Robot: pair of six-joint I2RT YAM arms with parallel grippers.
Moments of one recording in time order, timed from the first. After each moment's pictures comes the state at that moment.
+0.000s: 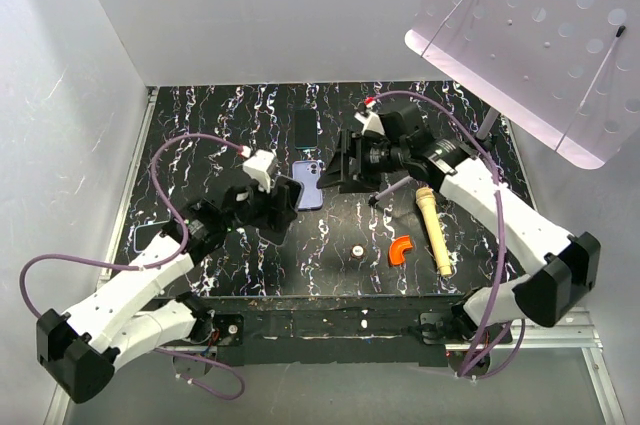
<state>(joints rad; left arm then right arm) -0.60 0.94 0.80 -0.44 0.03 -0.29 0.68 1.36 1.34 -0.68 -0.49 0.76</state>
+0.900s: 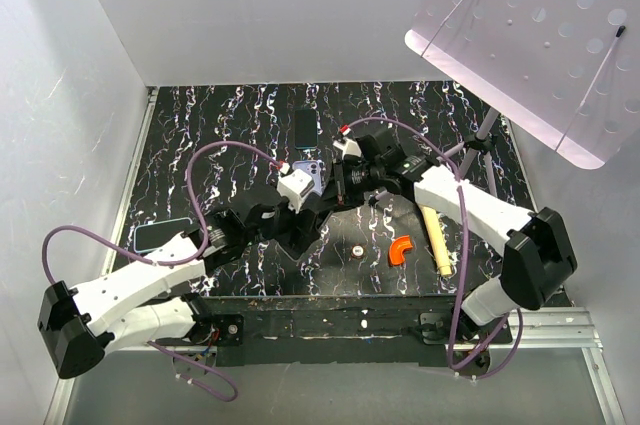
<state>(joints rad) -0.91 0.99 0.78 -0.35 -0.04 -0.20 0.73 1.52 1.20 -0.47 -0.60 0.74</state>
